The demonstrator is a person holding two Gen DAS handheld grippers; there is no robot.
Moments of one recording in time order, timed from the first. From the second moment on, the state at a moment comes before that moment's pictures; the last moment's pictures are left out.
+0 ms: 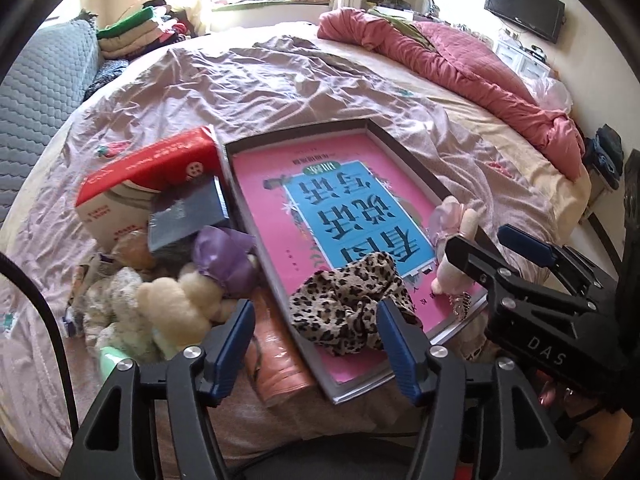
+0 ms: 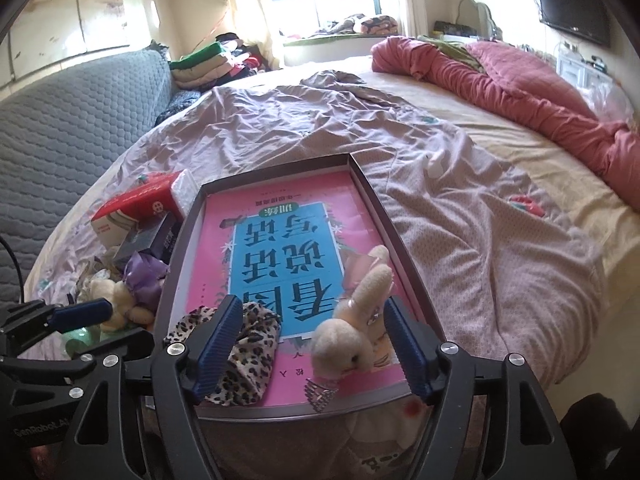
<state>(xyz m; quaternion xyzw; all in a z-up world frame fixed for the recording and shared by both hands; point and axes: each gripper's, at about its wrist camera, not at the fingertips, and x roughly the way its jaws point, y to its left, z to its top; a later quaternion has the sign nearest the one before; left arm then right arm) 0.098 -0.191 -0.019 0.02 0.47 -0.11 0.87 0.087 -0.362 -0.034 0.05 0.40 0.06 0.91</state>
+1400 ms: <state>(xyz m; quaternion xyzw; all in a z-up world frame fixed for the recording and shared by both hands) 0.062 -0.084 0.028 -0.05 0.43 -0.03 0.90 0.049 -0.320 0.031 0.03 0.33 0.08 0.94</state>
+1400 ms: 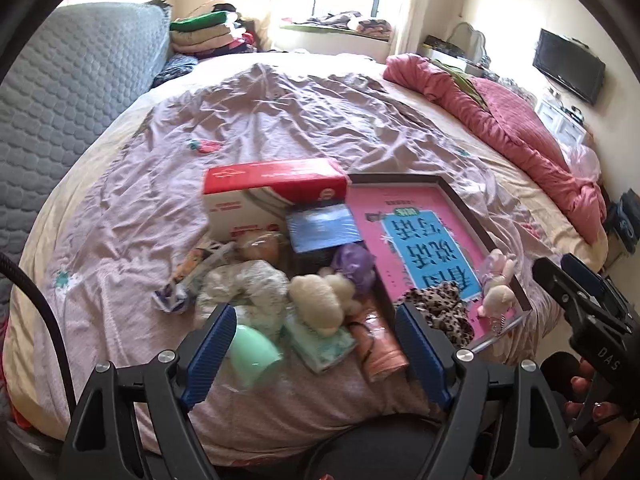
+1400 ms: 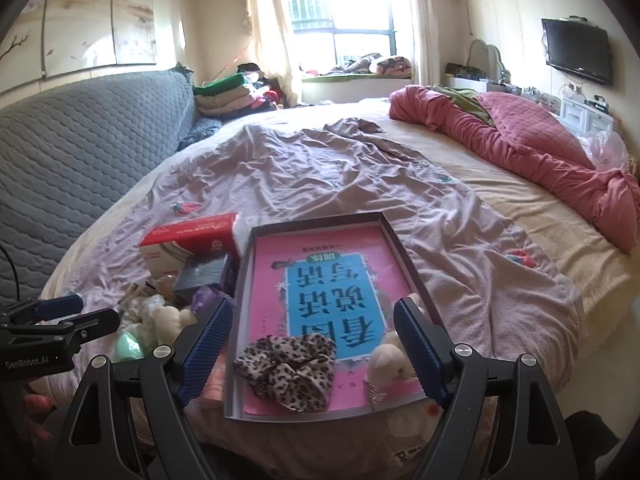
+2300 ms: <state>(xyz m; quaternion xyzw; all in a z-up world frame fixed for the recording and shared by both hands) 0.040 0.014 0.024 -0.11 0.44 0.03 0.89 0.039 -0.255 0.042 -0.01 0.34 0.15 0.93</state>
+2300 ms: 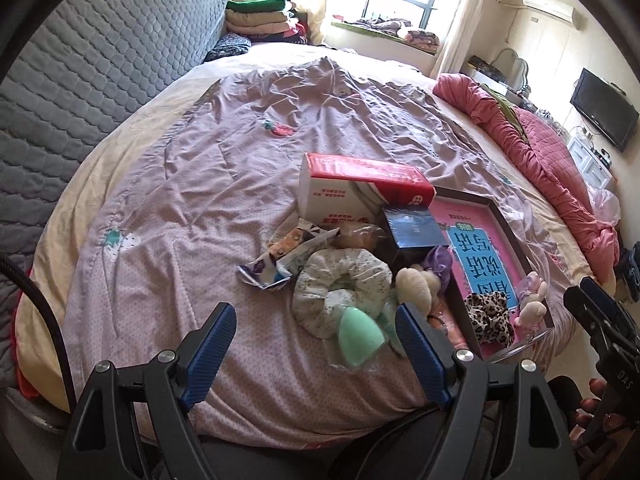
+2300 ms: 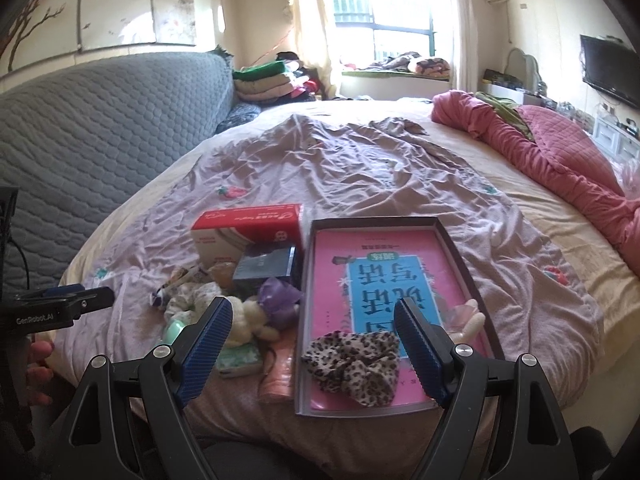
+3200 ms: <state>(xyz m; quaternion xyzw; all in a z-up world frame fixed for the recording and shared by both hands) 0.054 -0.008 -0.036 -0.12 0.50 -0.01 0.86 0.056 -0.179 -0.033 -0.10 0.42 0.19 0.88</state>
